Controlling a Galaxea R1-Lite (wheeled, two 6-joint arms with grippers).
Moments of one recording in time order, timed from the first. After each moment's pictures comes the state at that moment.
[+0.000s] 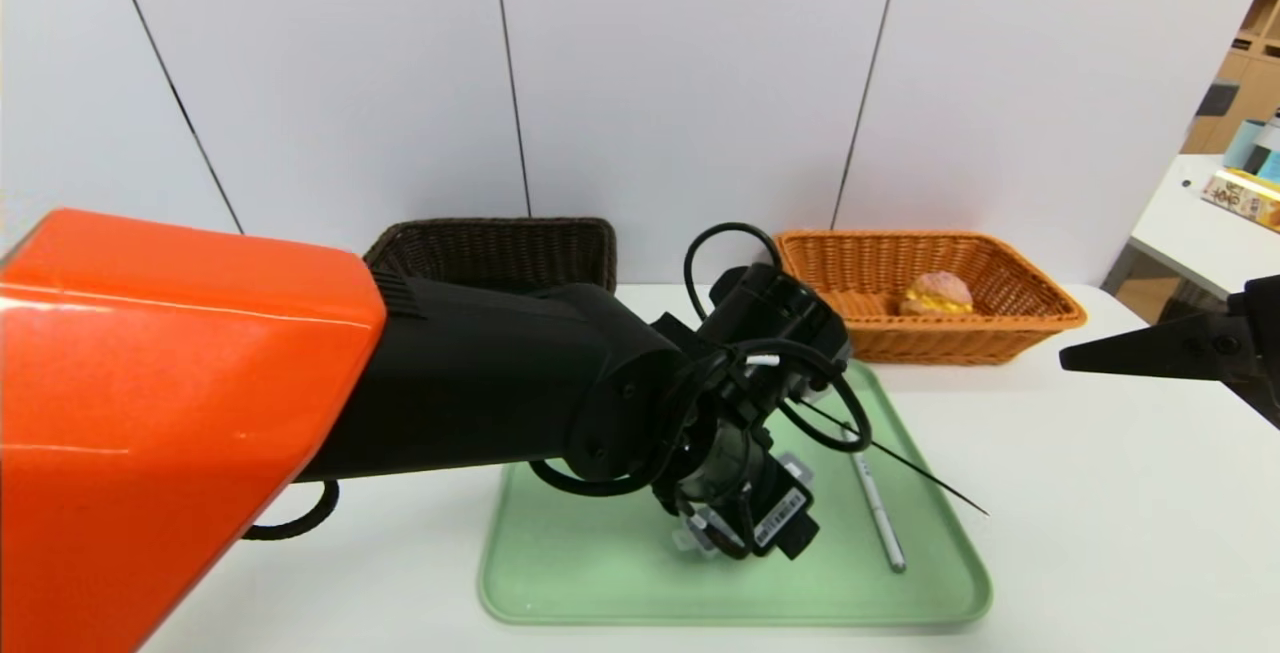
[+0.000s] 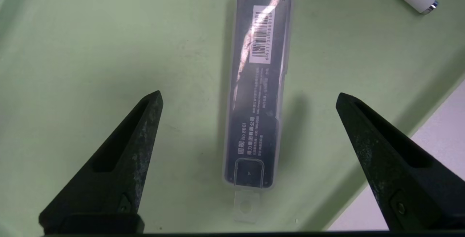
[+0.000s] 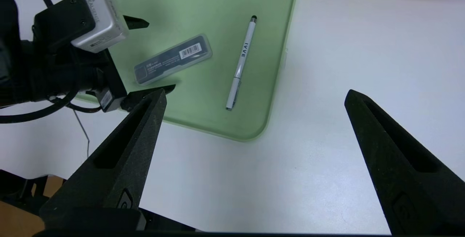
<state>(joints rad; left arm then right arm) -0.96 2.11 -1.63 0.38 0.12 0.03 0.23 1.25 -1.27 0.74 0.14 0.15</state>
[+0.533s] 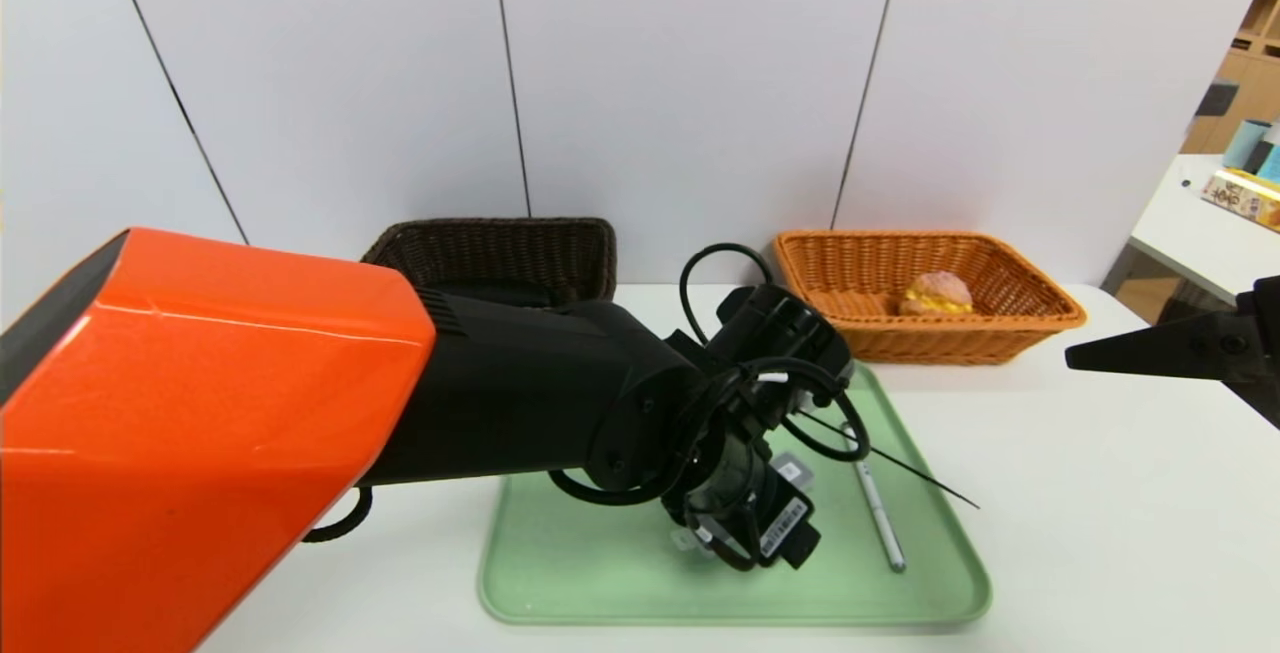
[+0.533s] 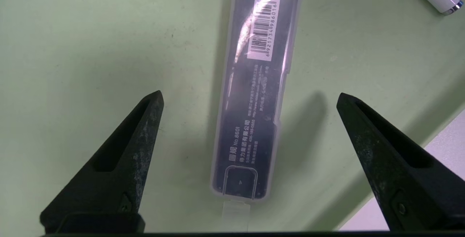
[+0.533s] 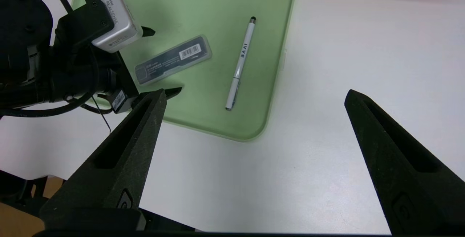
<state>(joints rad) -0.96 2.14 -1.63 0.39 0.11 -0.04 0.23 1.25 -1.27 0.74 0.14 0.15</state>
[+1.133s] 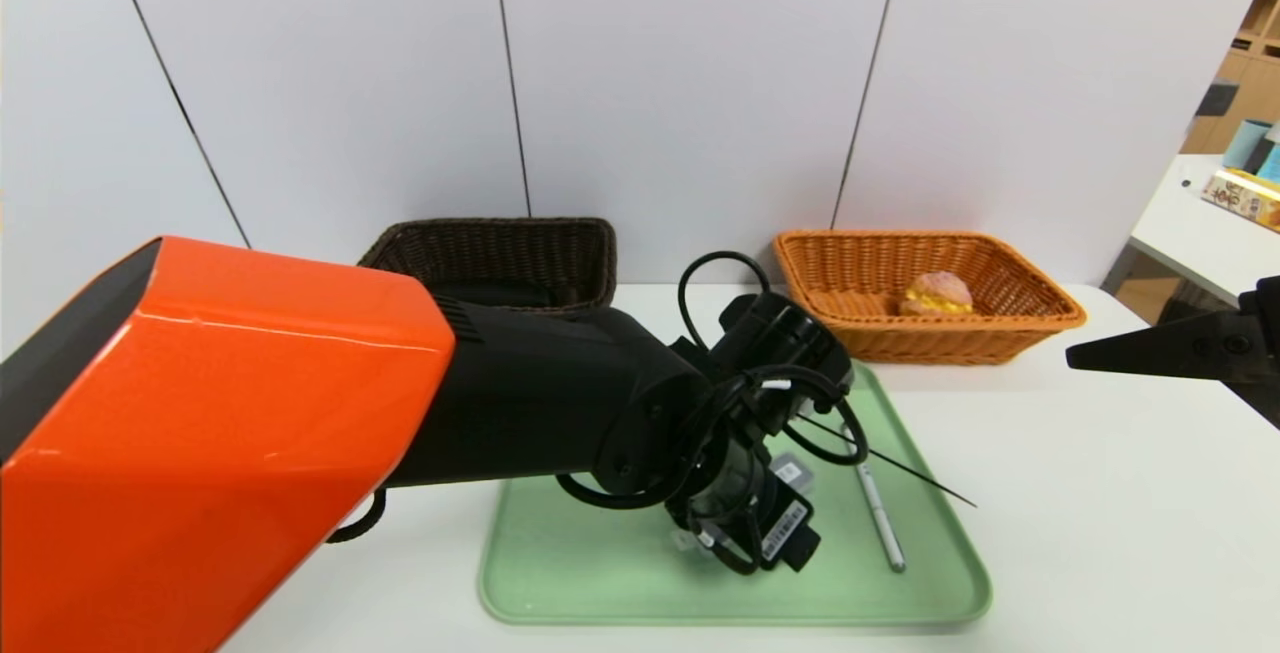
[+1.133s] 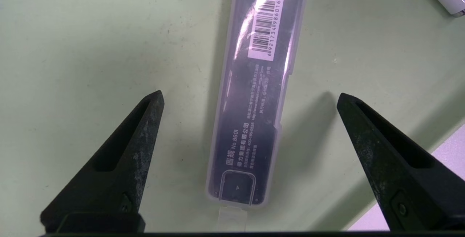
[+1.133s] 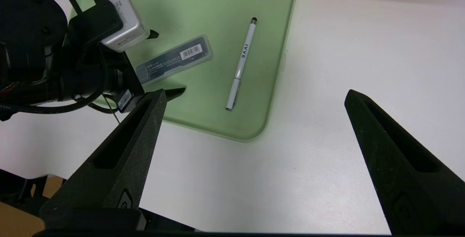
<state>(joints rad) -0.96 2.16 -1.63 0.38 0.11 -0.06 0.23 1.24 -1.27 0.74 0.14 0.15</state>
